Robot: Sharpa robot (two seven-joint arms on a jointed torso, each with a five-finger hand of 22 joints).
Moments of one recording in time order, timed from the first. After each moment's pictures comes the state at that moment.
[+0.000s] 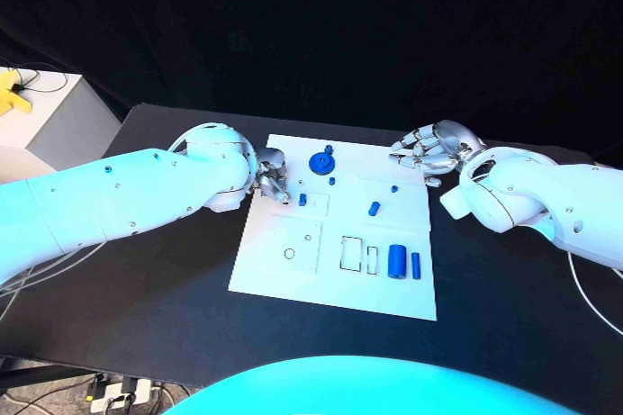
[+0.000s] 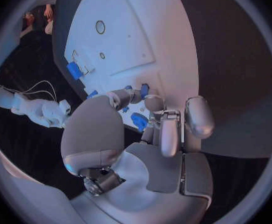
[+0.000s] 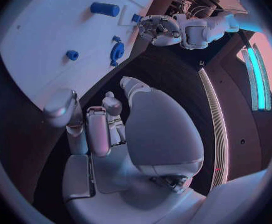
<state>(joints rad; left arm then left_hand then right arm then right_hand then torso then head) 1.26 -0.69 -0.03 1.42 -1.34 0.19 -0.50 1.10 -0.25 0.79 0.14 0.50 0.85 0.07 0.88 0.72 1.26 -0.04 1.19 0.62 1.47 -0.10 1.55 1.31 0.11 1.34 0.01 1.36 1.08 1.28 -0.84 -0.14 1.48 -0.69 -0.46 -0.06 1.40 -0.18 0.29 0.29 0.34 0.78 0.17 0.40 0.23 1.12 0.09 1.19 1.04 1.47 0.00 1.39 1.29 0.09 1.39 0.10 1.00 1.21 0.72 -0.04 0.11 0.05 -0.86</state>
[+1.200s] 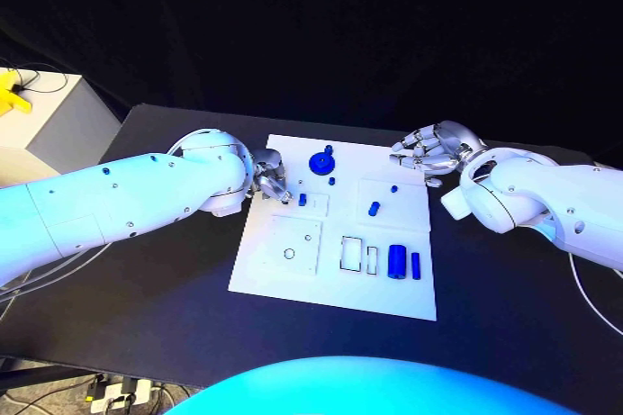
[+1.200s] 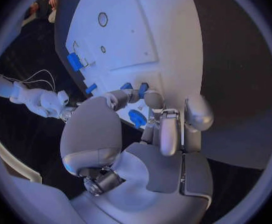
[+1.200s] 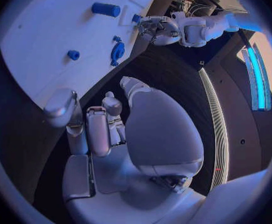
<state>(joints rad) 1.25 -0.70 -0.03 1.41 -1.26 0.11 -0.50 1.04 -0.27 0.78 0.13 0.49 0.86 0.04 0.86 0.73 1.23 -0.03 1.13 0.55 1.46 -0.10 1.53 1.31 0.11 1.30 0.01 1.32 1.00 1.28 -0.84 -0.14 1.48 -0.69 -0.46 -0.06 1.40 -0.18 0.29 0.28 0.34 0.78 0.17 0.40 0.23 1.12 0.09 1.19 1.04 1.47 0.00 1.39 1.29 0.09 1.39 0.10 1.00 1.21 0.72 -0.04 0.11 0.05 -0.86</state>
